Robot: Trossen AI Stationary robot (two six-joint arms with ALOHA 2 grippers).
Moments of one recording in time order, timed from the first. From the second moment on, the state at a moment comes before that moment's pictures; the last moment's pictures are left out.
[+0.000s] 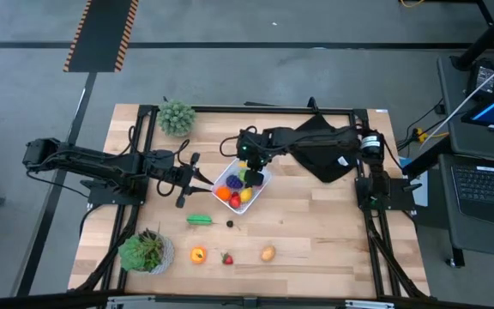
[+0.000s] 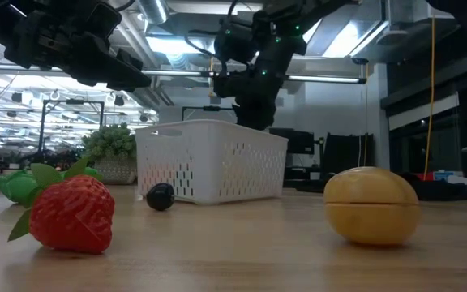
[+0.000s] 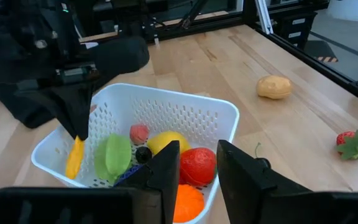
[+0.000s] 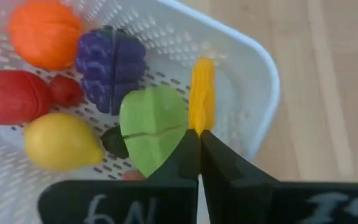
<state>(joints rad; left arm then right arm) 0.04 0.90 0.31 0.25 0.19 0.19 -0.17 2.03 1.59 -0.72 -0.02 0.04</state>
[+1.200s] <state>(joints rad) 0.04 0.90 0.31 0.21 0.19 0.22 -0.17 2.07 1.64 -0.74 -0.03 -0.01</state>
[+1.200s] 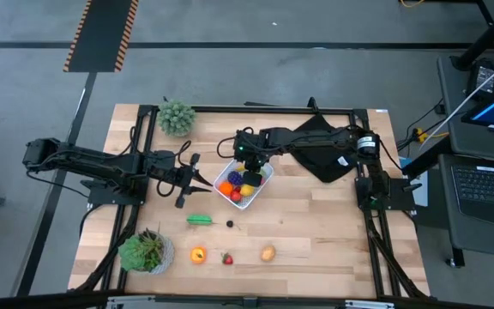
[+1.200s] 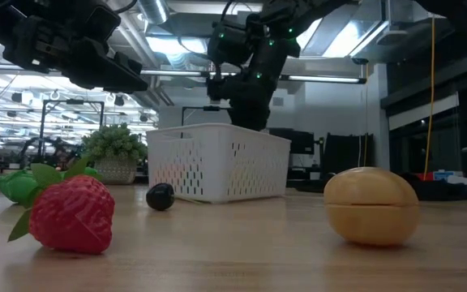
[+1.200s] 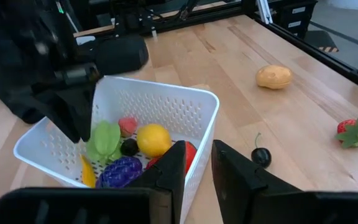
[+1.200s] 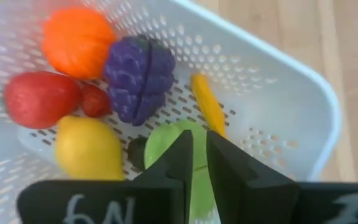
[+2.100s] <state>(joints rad) 0.03 0.88 0.31 0.17 0.19 0.13 0.04 1.42 0.79 0.16 0.03 -0.04</state>
